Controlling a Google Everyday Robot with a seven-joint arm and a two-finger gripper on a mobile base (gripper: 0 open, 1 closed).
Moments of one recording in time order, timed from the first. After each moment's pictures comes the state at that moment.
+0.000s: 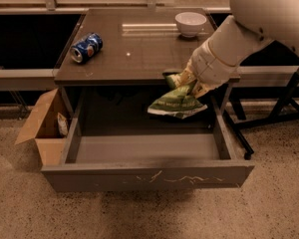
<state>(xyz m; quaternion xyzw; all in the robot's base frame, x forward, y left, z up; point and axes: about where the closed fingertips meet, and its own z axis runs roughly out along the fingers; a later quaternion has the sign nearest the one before) 0.562 -0.105 0.867 -0.91 0.33 -0.04 0.23</state>
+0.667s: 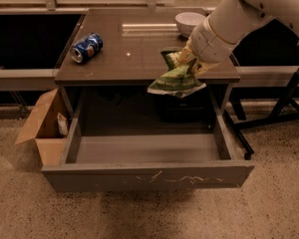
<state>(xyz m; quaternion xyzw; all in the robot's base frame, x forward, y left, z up) 0.600 -0.106 0.907 -0.92 0.31 -0.08 0.25</state>
